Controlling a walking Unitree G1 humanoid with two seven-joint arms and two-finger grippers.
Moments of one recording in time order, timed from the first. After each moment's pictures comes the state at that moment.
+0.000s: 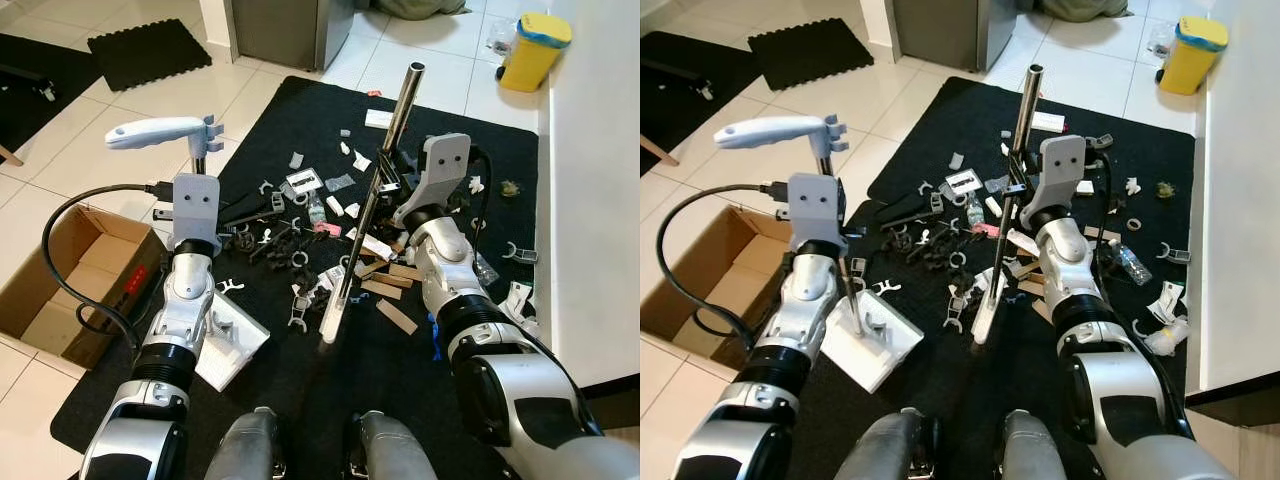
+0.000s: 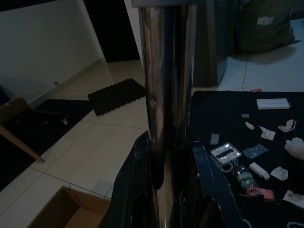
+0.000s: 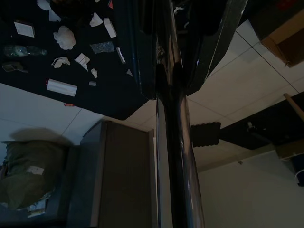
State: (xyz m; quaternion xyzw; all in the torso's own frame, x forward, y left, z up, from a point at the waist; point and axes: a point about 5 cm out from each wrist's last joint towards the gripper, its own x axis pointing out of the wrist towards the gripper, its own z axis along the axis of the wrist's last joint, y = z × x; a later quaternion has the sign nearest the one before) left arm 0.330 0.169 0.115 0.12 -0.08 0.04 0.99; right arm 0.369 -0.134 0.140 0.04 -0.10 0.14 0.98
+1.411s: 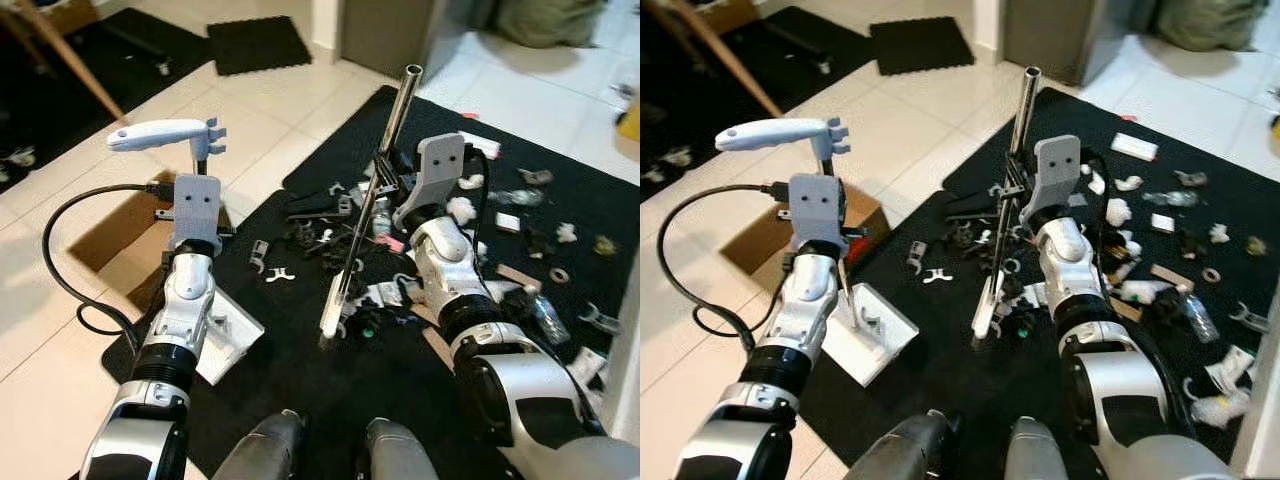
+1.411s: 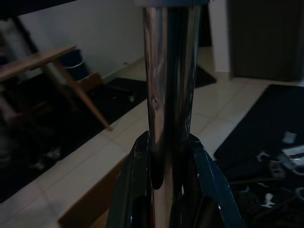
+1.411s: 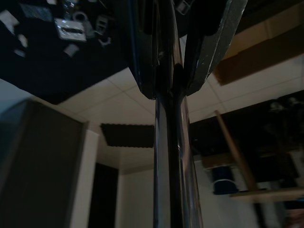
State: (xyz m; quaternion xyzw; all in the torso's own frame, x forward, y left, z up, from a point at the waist) left arm 0.330 0.168 0.115 0.13 -0.08 0.04 0.99; right arm 0.370 -0.133 0.140 0.01 -0.10 0.14 0.99
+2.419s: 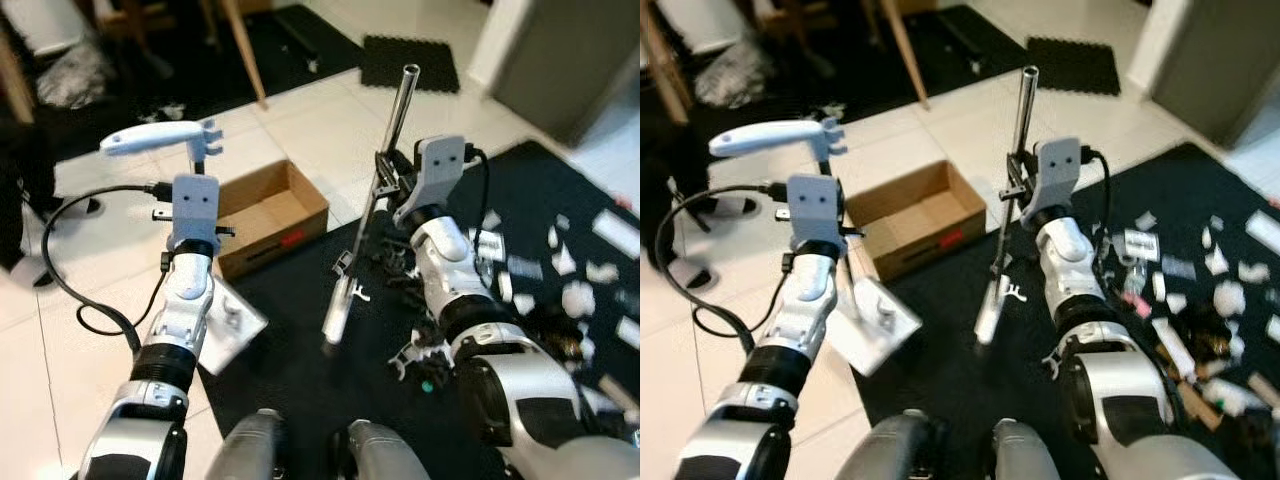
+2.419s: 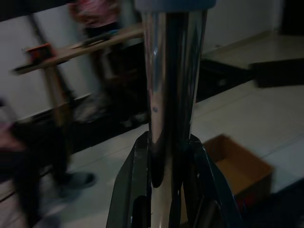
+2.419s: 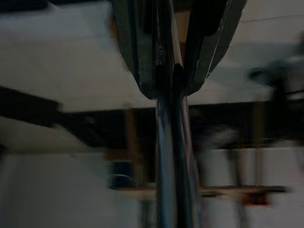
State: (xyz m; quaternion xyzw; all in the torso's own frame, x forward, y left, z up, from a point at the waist) left arm 0.329 0.171 0.113 0.13 -0.08 0.04 0.99; right arm 0.370 -0.127 0.140 0.01 -0.10 0.15 0.98
